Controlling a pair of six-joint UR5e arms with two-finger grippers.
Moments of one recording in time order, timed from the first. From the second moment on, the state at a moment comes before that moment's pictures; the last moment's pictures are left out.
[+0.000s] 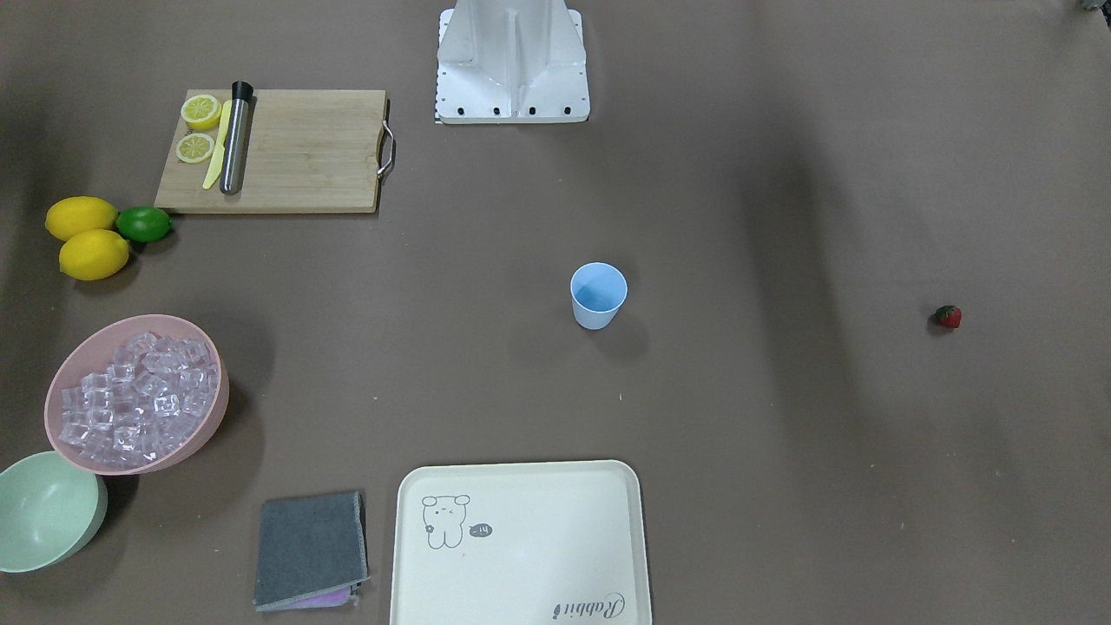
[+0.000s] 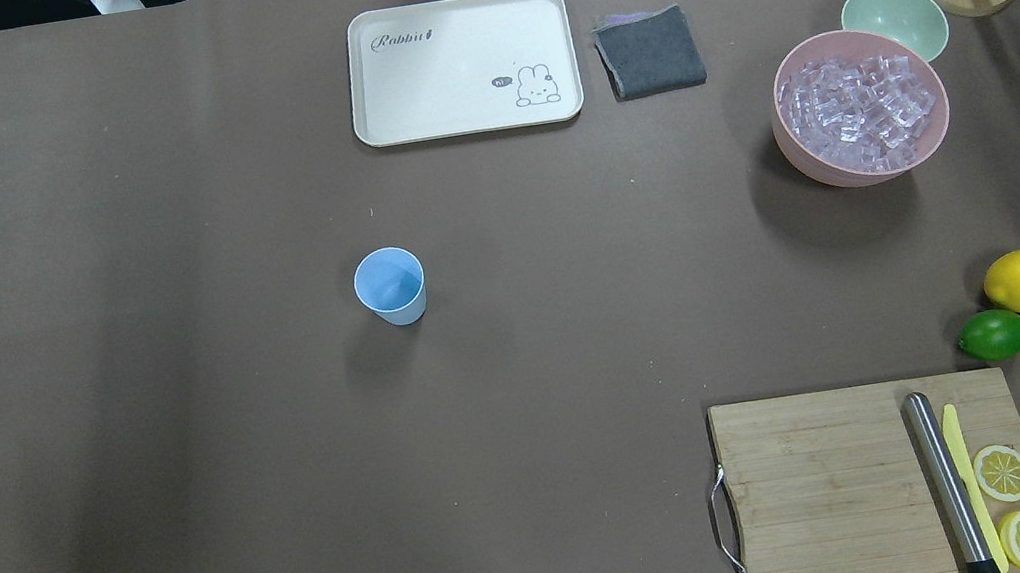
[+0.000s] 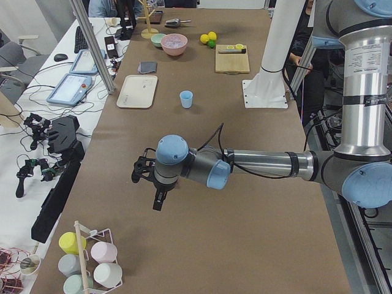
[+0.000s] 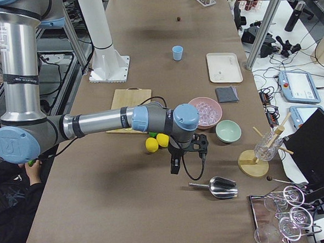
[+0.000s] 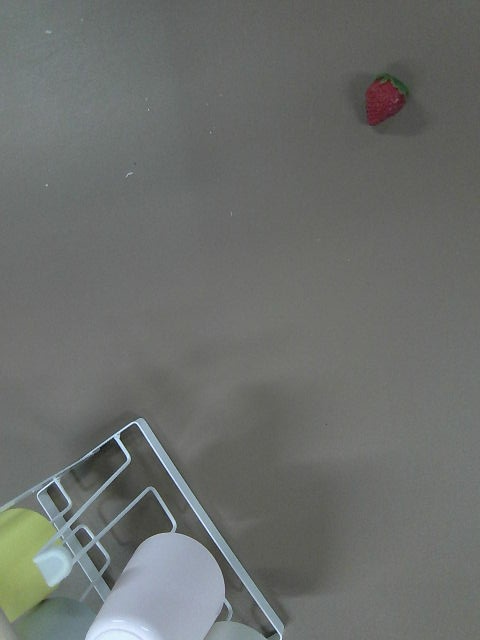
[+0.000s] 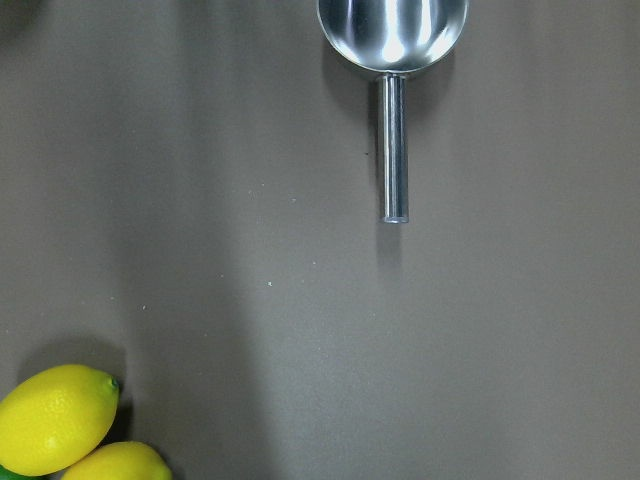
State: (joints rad) left arm -1.58 -1.50 -1.67 -1.88 -2.35 -0.08; right arm 1.56 -1.63 1.78 -1.85 2.32 0.00
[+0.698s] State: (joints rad) left arm -1.58 -1.50 -1.67 -1.88 -2.35 -0.08; right arm 1.56 -1.64 1.80 -1.84 2.34 -0.01
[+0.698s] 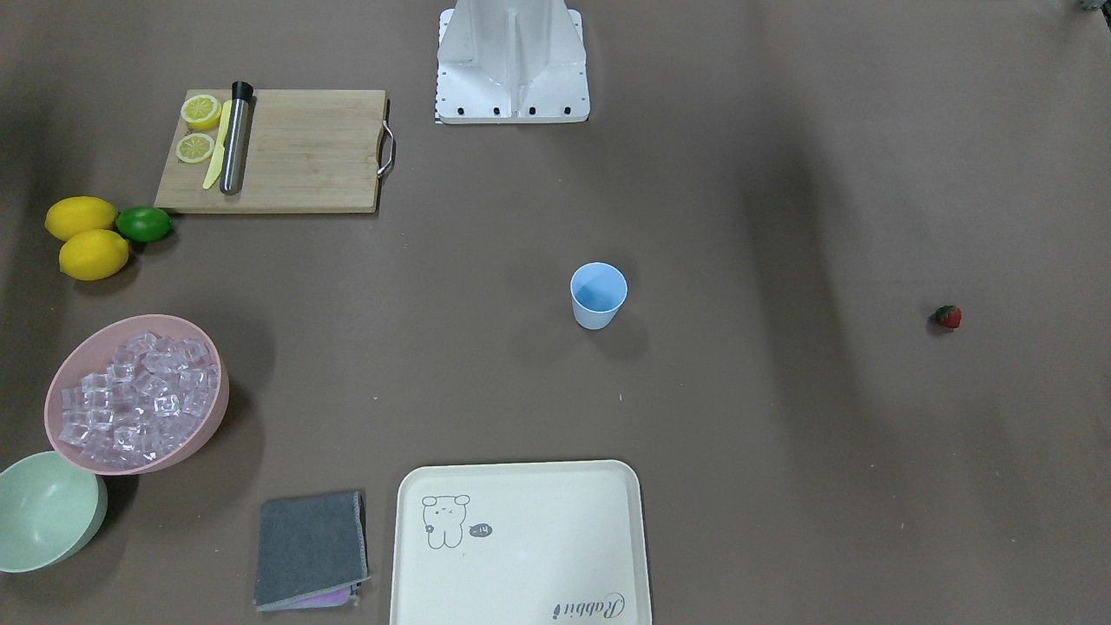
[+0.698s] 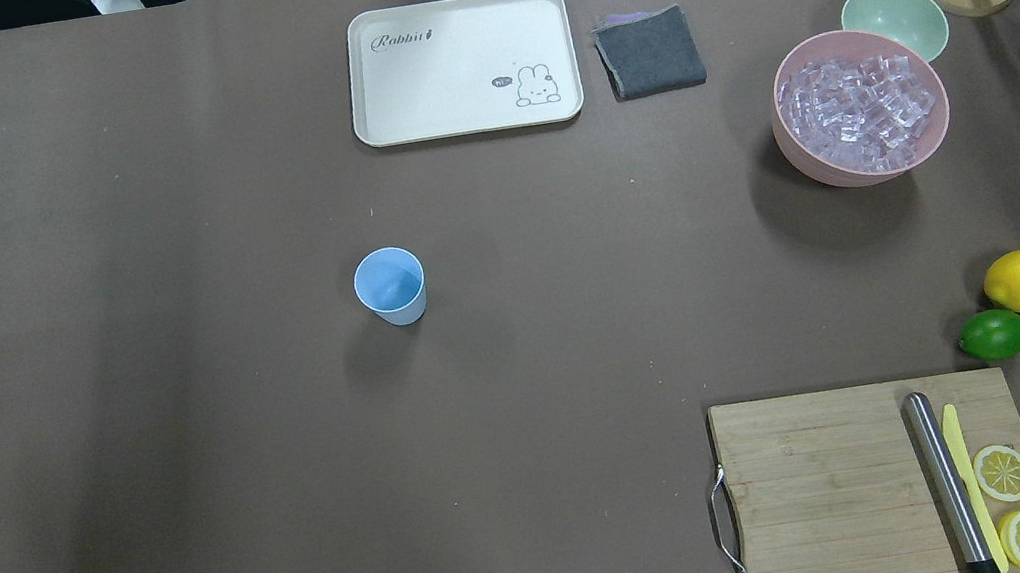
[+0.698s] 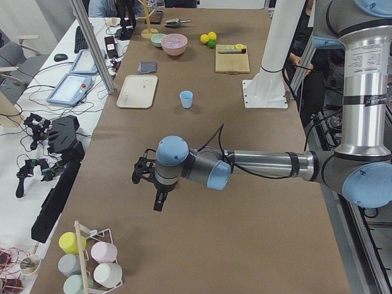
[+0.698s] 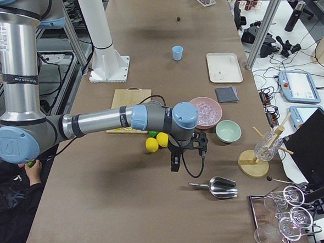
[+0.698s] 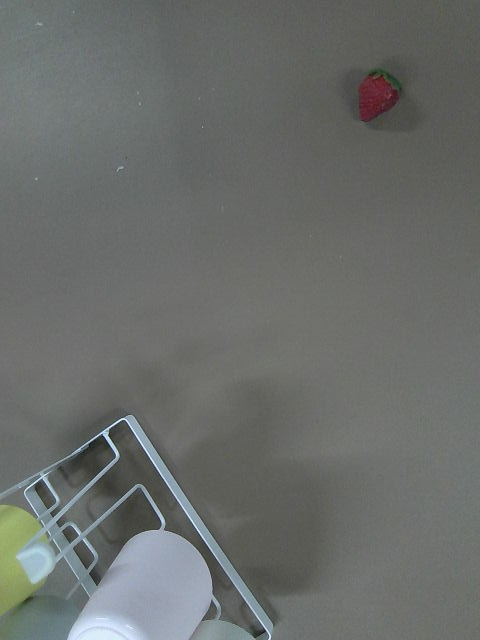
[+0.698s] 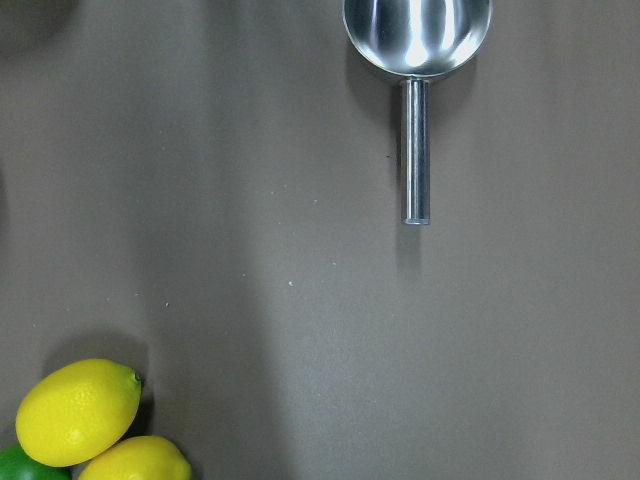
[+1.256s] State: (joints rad) left arm -1.58 -1.50 -1.66 -1.88 -2.35 -0.08; right arm 1.56 -1.63 1.80 -1.84 2.33 0.00
